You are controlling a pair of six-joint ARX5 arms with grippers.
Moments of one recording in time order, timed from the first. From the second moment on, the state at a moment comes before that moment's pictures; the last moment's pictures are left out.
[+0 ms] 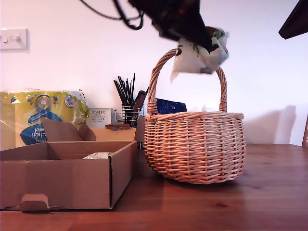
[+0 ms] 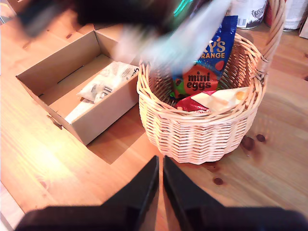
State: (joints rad) left arm -0.77 1.73 1.51 -0.29 0.23 0.45; right arm 0.36 0.65 0.69 -0.59 -0.30 -0.13
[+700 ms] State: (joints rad) left arm -0.77 1.84 1.51 -0.18 0.03 0.45; right arm 0.36 0.65 0.69 -0.60 -0.30 -0.13
